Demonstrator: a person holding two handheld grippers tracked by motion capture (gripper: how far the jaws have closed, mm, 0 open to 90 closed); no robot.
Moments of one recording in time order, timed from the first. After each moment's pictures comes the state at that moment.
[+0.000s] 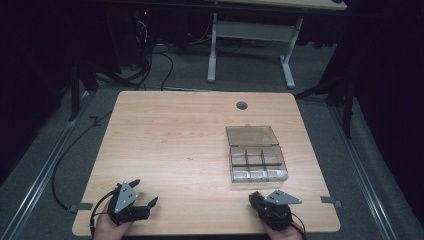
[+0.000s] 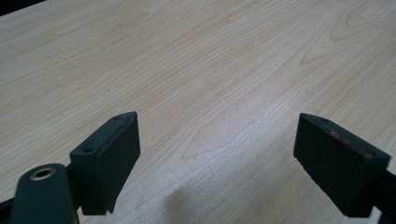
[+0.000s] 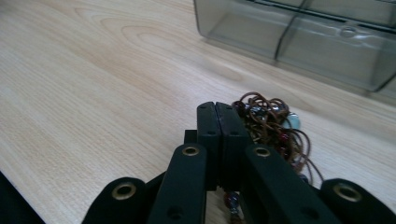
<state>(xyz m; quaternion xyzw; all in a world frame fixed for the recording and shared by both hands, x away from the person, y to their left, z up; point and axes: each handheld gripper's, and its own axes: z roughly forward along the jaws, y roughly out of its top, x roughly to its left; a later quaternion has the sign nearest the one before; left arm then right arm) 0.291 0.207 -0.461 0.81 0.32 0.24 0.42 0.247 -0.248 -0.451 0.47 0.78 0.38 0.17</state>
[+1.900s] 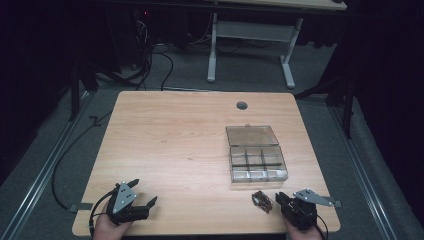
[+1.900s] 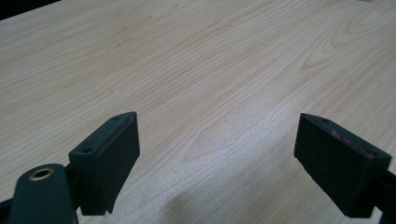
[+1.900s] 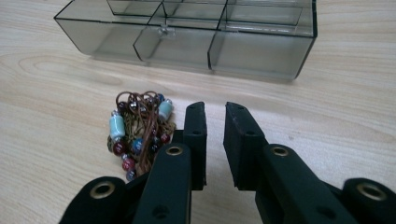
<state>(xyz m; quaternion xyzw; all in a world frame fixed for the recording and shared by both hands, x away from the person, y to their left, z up) 0.291 0.210 -0.460 0.81 0.32 0.25 0.43 0.241 -0.303 -0.439 0.58 0.70 0.36 0.22</state>
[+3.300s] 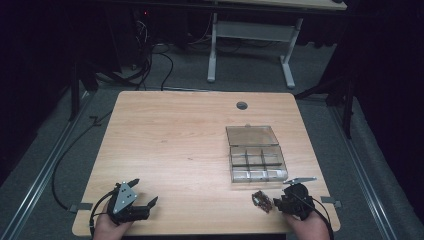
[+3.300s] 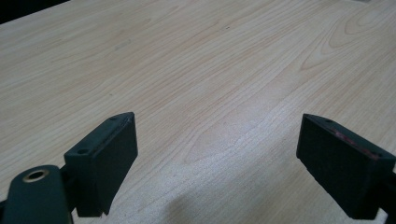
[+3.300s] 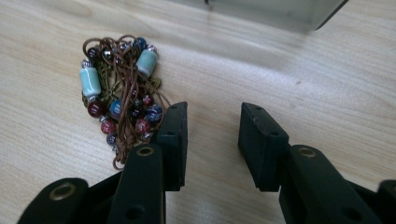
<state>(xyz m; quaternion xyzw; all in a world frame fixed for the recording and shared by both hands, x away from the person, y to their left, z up) 0.291 0.208 -0.460 0.81 0.31 0.25 0.43 0.277 -0.298 -0.424 0.60 0.77 0.19 0.10</state>
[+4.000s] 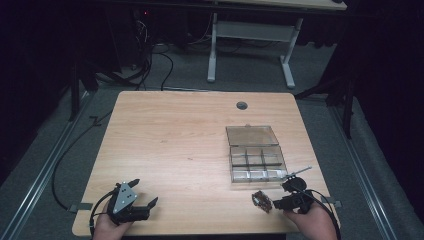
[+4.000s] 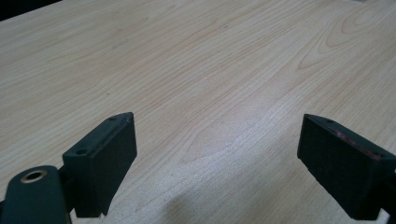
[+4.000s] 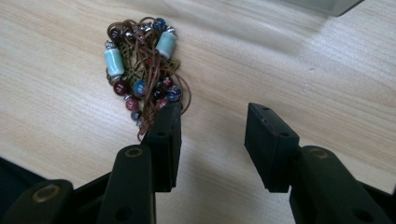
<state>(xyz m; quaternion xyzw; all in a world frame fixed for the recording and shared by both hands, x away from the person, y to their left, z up) 0.292 0.208 -0.460 0.81 0.32 0.24 0.43 0.291 -0.295 -0.402 0.59 0.80 0.13 0.03</state>
